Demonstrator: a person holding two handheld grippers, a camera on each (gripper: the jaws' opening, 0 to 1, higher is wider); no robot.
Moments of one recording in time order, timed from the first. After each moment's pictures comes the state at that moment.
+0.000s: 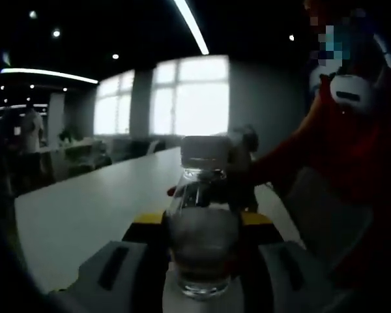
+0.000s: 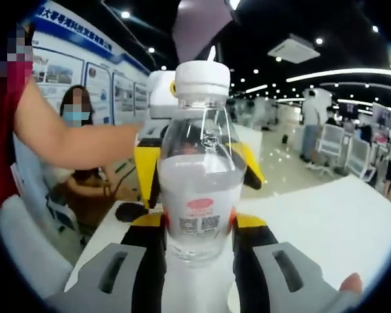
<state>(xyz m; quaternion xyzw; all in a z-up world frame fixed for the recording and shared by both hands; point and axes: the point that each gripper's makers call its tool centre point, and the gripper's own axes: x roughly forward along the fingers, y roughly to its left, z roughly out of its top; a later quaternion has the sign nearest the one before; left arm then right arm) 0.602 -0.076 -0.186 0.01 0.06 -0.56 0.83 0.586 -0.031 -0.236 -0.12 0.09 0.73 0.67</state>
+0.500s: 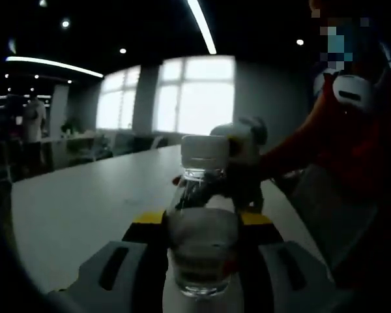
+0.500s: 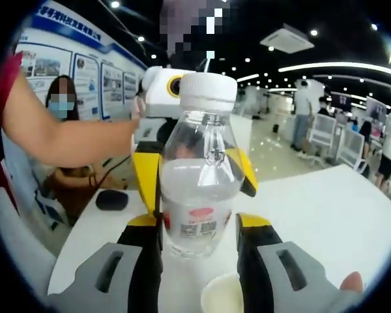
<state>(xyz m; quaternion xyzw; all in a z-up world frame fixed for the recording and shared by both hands) 0.628 -0.064 -0.218 -0.01 0.07 -0.56 0.83 0.616 -0.028 -0.260 -0.14 0.11 0.70 0.69</state>
